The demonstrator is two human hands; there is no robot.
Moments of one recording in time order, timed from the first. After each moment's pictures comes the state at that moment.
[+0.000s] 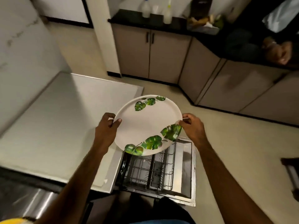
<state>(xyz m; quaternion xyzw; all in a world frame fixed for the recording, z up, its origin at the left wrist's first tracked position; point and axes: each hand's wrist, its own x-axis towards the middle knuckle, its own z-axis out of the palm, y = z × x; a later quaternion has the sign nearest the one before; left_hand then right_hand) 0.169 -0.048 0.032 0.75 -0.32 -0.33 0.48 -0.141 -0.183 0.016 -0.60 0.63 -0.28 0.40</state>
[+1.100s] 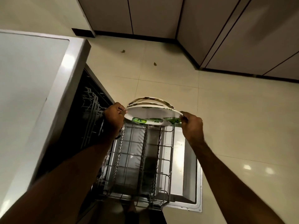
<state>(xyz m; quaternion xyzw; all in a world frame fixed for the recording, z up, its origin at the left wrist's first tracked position) 0.113 -0.307 -0.364 0.81 -0.43 -0.20 0.34 -0.204 -0.351 -0.367 -0.67 0.66 -0.20 0.26</state>
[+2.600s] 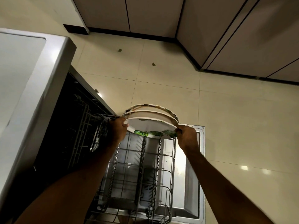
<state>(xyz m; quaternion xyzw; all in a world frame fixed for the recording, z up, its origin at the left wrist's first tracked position) 0.116 -0.334 -0.452 0.81 -0.41 -0.36 0.20 -0.184 -0.373 -0.449 -0.63 0.71 -0.08 0.31</state>
